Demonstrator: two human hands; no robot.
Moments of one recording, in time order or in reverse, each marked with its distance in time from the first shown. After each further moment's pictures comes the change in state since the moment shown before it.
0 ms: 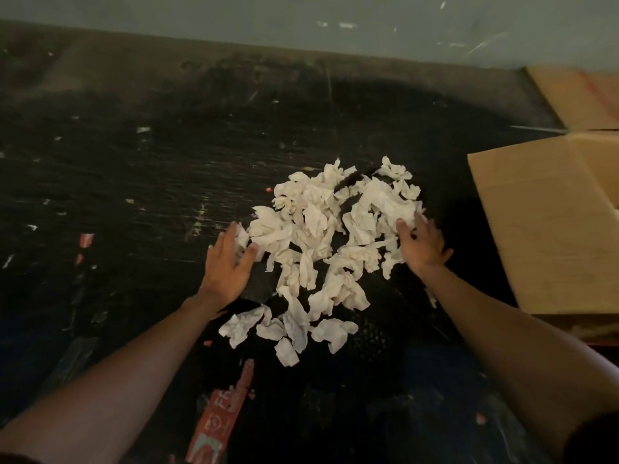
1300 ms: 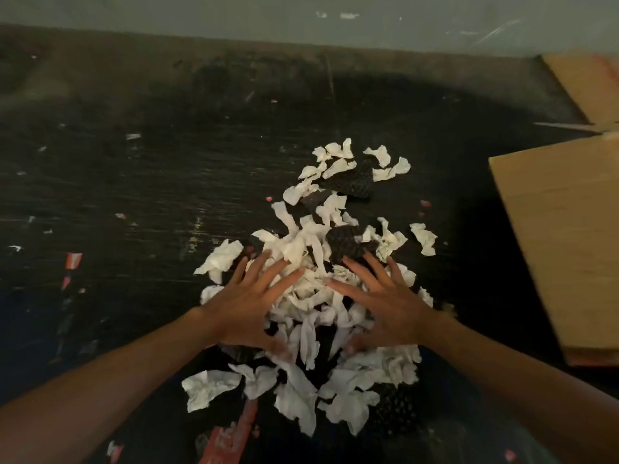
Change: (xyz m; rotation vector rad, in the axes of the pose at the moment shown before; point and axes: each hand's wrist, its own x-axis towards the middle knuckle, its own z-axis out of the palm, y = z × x) left_hand -0.005 0.035 -0.011 0.751 -0.576 0.562; right_hand -0.072 -0.013 0.018 -0.612 -0.408 -0.997
